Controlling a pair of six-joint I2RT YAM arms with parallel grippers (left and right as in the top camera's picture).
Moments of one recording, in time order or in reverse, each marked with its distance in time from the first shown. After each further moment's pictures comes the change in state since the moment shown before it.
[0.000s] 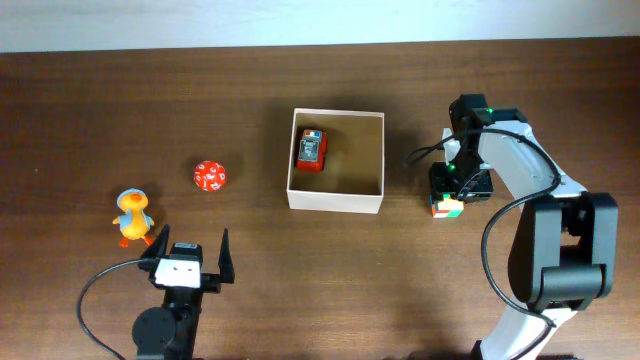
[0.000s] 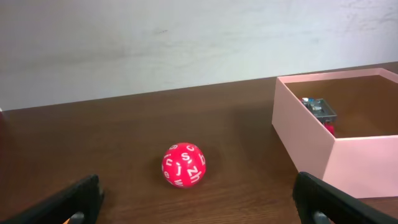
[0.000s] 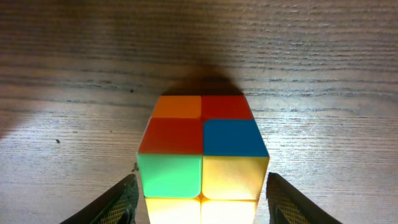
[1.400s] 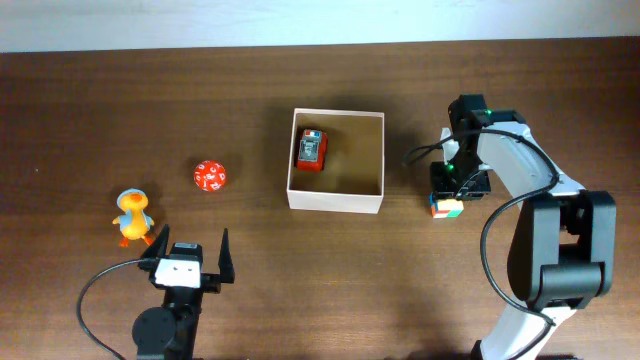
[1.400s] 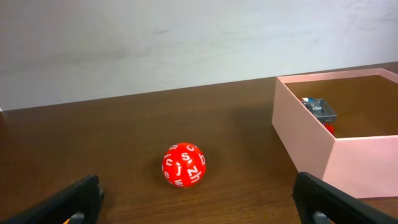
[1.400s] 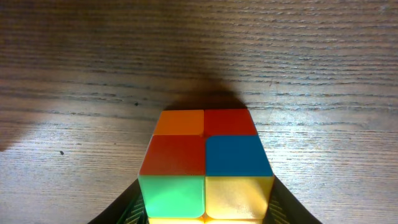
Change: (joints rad) left arm 0.000 0.000 0.000 0.000 0.000 0.000; right arm 0.000 0.009 -0.010 0.033 -0.014 0.000
